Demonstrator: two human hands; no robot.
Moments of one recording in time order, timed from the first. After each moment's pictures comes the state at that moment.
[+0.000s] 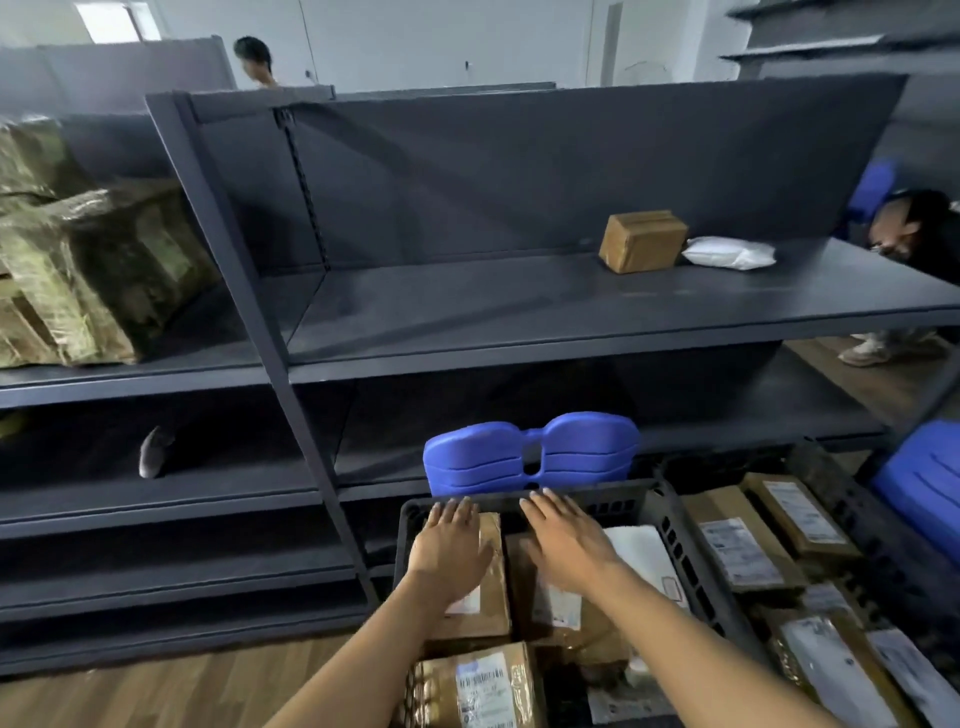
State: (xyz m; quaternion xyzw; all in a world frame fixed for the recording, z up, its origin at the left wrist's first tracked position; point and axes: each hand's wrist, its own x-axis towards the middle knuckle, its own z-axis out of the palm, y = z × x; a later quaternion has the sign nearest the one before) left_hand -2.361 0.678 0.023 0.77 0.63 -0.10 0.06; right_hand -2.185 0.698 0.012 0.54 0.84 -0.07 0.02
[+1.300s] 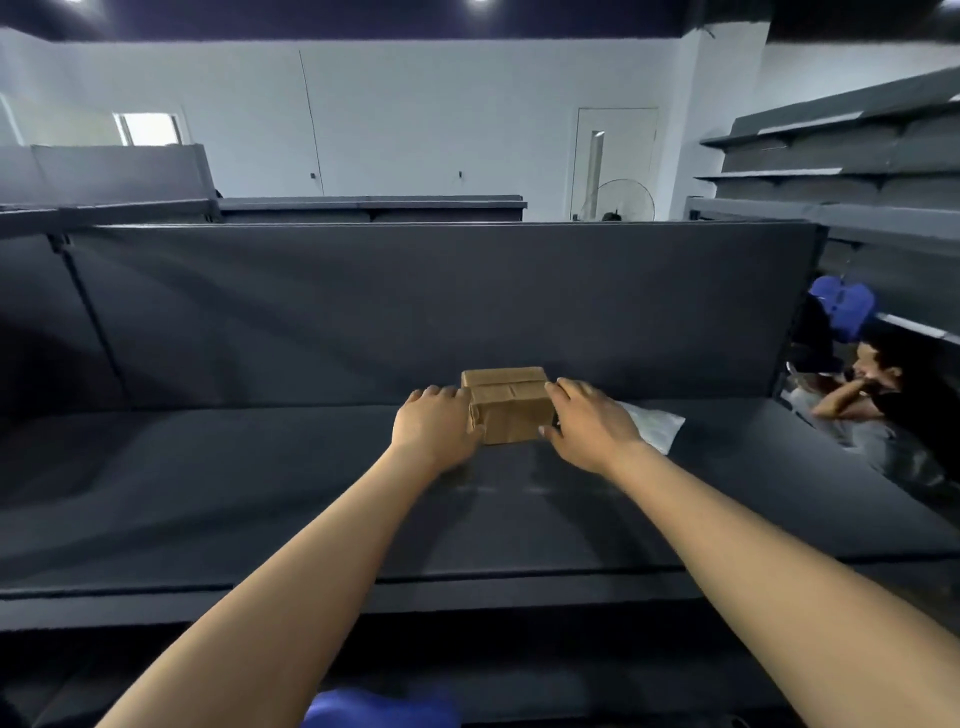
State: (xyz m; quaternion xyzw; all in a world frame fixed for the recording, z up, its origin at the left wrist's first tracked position) left_hand -2.075 1.042 0.245 0.73 0.66 0.12 -0.10; right_hand -1.883 1.070 0.238 0.56 0.81 0.10 -0.11
